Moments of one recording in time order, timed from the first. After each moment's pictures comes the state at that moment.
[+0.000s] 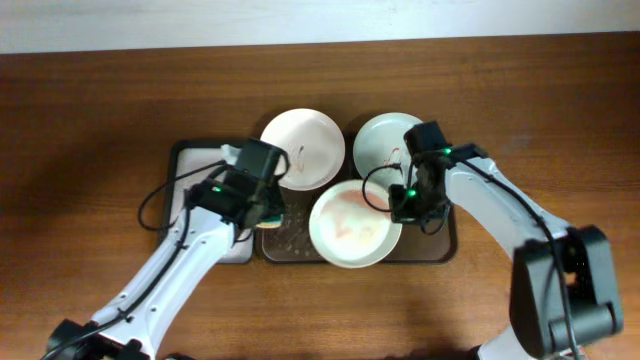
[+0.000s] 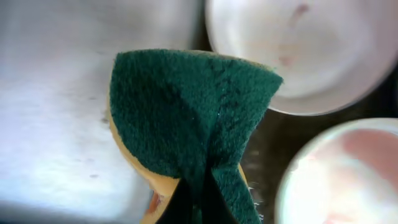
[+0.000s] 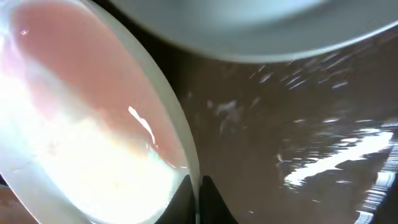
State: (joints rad) left arm -0.41 1.48 1.06 -0.74 -0.16 -0.61; right arm 0.25 1.73 1.15 -0.89 -0.21 0.23
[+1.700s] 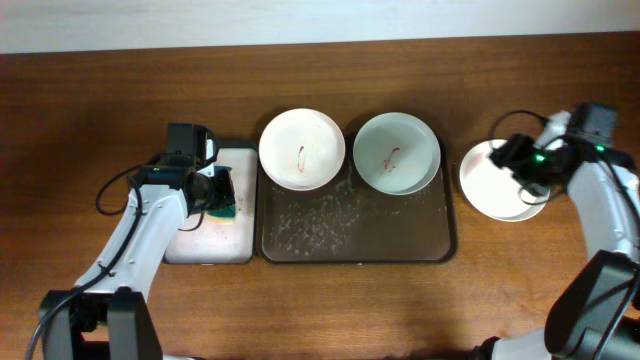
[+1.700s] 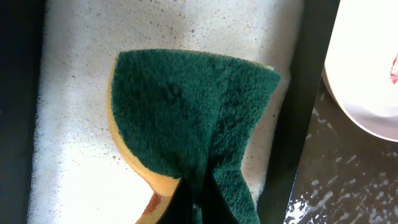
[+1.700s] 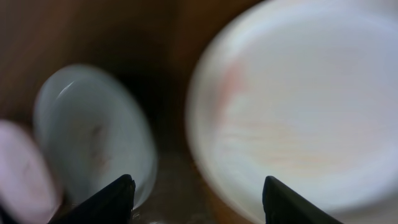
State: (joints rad) left arm -0.07 1.60 1.06 -0.69 0.02 -0.23; right arm -0.35 1.66 1.18 -0.67 -0.40 0.28
